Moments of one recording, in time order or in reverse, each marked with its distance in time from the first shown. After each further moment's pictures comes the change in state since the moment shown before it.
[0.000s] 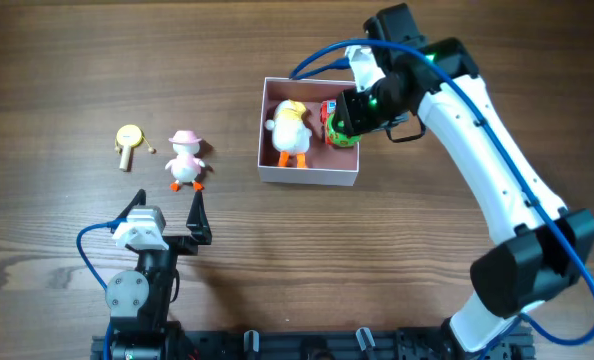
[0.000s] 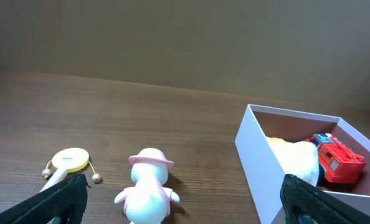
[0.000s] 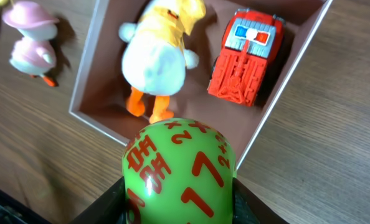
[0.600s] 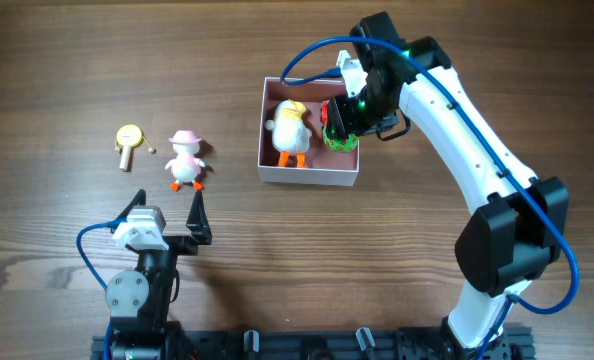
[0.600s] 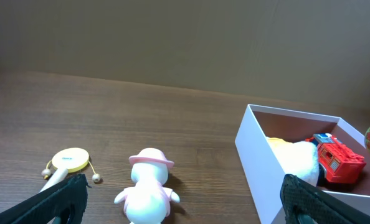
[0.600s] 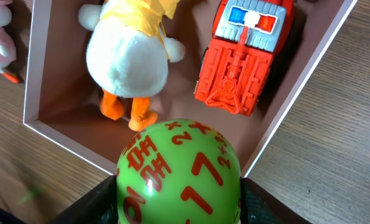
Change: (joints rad) left arm 0.000 0.000 0.000 0.000 0.000 0.000; right arm 0.002 0.108 0.000 0.017 0.014 -0.004
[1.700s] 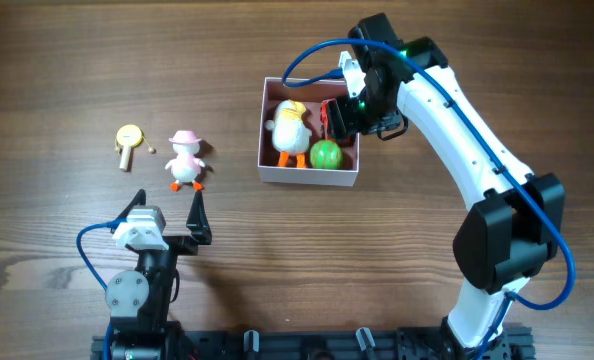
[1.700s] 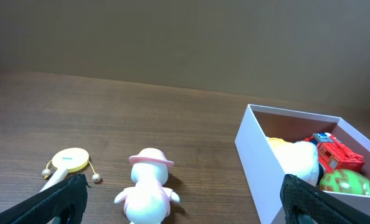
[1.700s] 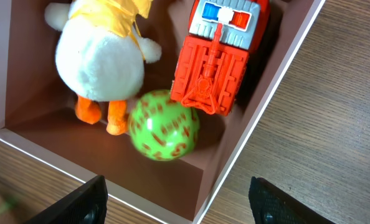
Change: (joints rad) left arm 0.000 0.000 0.000 0.000 0.000 0.000; right arm 0.000 0.015 0.000 0.001 0.068 0.000
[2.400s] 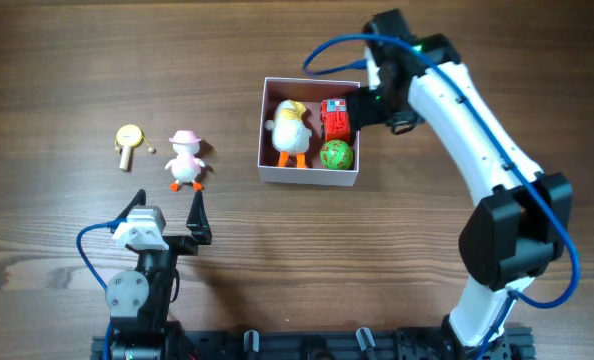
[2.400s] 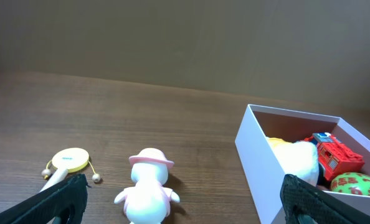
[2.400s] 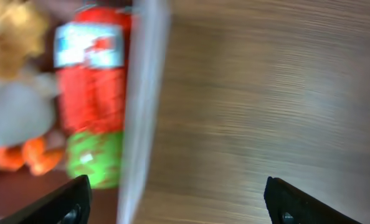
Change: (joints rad) left arm 0.000 0.000 0.000 0.000 0.000 0.000; right arm -0.087 -0.003 0.000 0.000 0.202 0.114
